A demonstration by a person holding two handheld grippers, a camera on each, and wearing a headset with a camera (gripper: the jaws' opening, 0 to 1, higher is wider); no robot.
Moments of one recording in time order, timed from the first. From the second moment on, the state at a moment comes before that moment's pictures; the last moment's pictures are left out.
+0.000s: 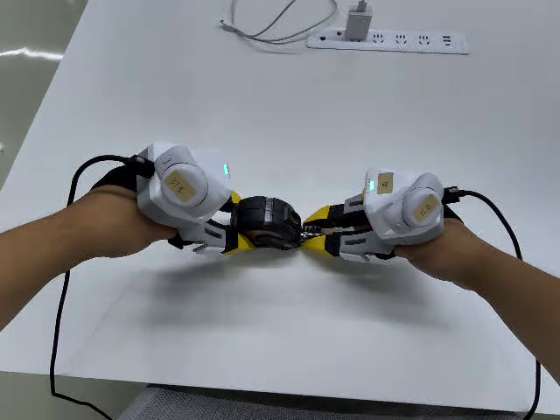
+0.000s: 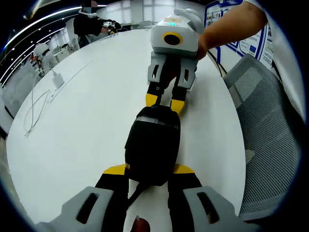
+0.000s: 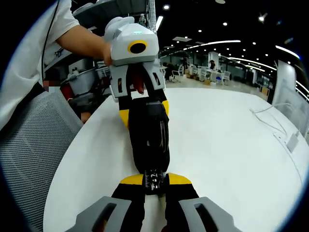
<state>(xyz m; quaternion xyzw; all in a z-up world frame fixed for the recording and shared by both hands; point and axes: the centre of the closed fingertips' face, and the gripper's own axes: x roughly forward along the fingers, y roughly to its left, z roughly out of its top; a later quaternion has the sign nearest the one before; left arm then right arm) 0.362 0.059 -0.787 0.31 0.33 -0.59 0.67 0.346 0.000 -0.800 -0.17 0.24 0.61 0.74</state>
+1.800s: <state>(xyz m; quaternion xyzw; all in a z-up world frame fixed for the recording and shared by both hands) 0.360 0.060 -0.788 0.31 0.33 -0.60 0.66 0.336 -0.050 -0.799 -0.20 0.27 0.59 0.74</state>
